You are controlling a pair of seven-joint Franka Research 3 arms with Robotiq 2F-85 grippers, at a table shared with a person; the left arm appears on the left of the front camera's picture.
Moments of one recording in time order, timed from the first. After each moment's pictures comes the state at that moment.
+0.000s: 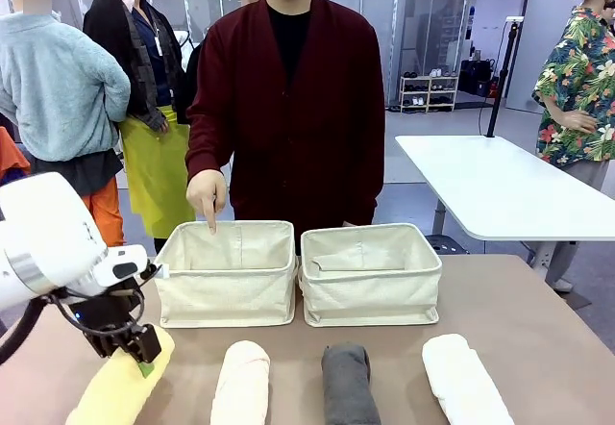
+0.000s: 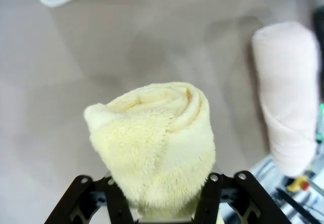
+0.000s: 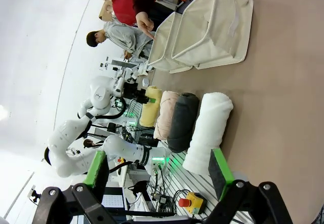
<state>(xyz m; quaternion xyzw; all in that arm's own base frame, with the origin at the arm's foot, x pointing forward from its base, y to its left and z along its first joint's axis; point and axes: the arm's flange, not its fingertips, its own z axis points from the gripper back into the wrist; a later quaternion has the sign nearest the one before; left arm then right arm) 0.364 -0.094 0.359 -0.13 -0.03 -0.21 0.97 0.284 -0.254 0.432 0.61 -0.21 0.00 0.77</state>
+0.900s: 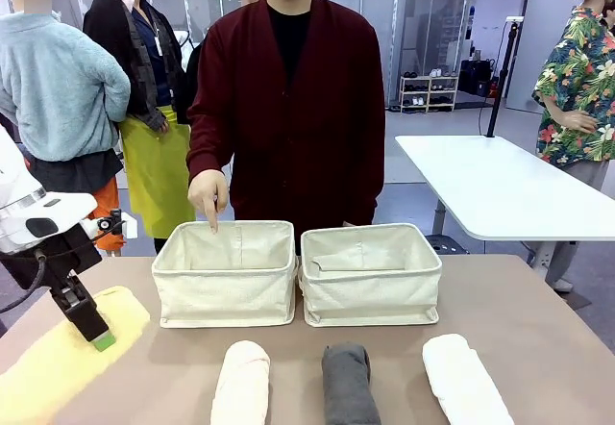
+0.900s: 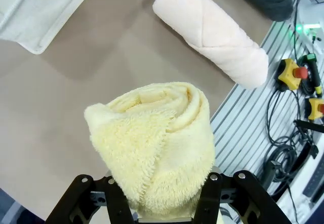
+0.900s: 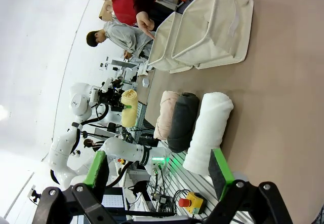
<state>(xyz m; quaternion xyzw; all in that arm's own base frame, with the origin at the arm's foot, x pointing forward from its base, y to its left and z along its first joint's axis) 0.306 -0.075 0.460 -0.14 -0.08 -0.41 0.90 0.284 -0.254 0.432 0.61 -0.21 0.00 0.77</state>
